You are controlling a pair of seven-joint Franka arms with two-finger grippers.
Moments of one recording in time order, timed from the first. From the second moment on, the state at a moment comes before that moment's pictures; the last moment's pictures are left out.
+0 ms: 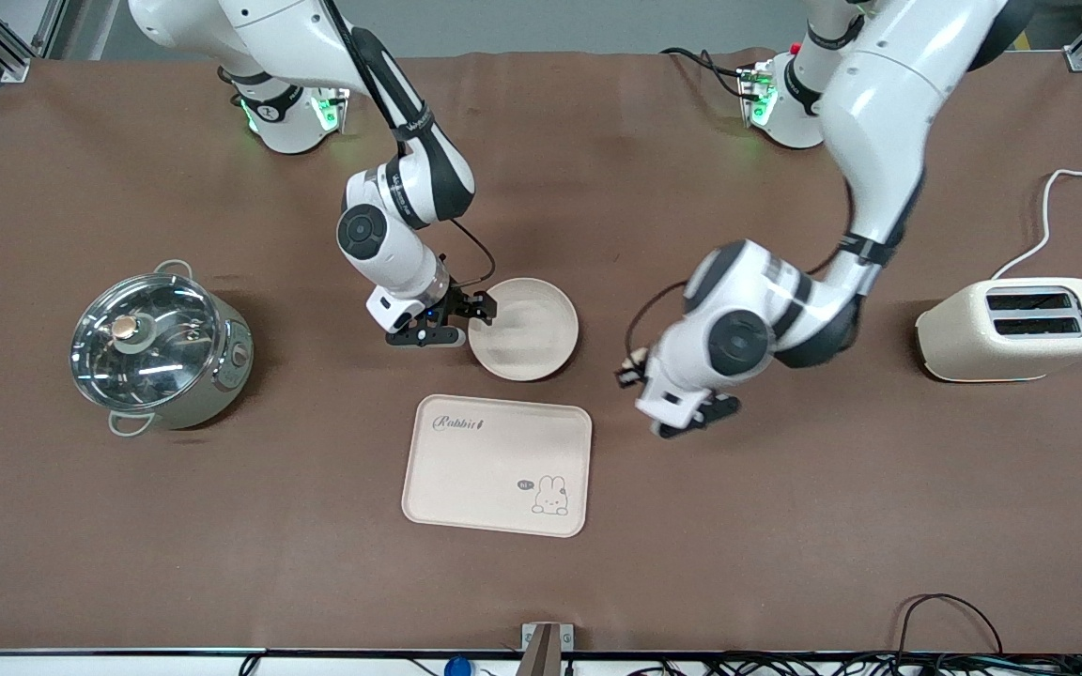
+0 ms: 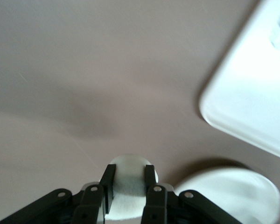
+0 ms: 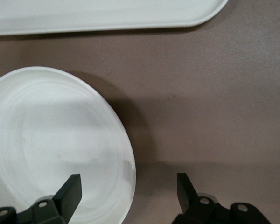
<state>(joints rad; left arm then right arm) -0.24 0.71 -0.42 -1.48 0.04 2.04 -0.97 0.82 0.46 -0.17 -2.10 0.59 2.61 0.23</state>
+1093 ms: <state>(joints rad) -0.45 0.82 -0.42 -1.45 0.00 2.32 -1.34 0.84 0.51 -0.17 -2.06 0.64 2.65 0.23</state>
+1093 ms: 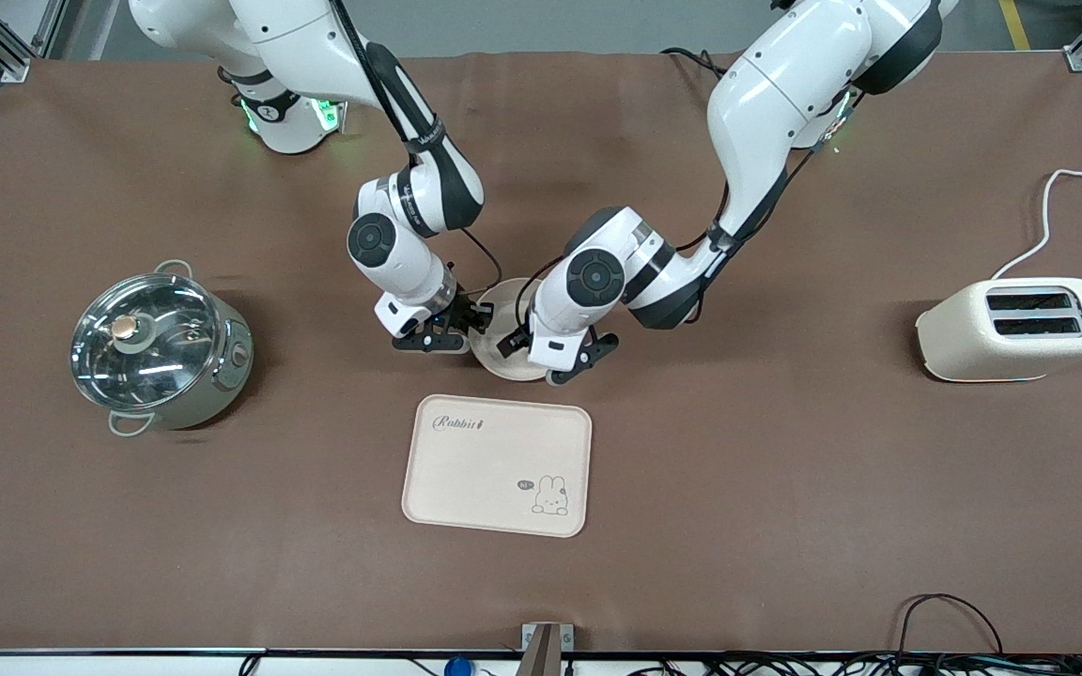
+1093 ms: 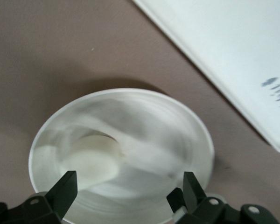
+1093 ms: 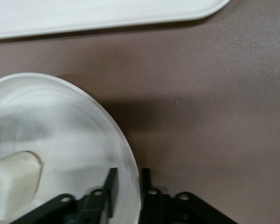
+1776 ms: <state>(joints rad) -0.26 0.56 -0.36 -1.34 0.13 1.95 -1.13 0.84 0.51 -0.17 -2.04 0.71 2.70 0.23</state>
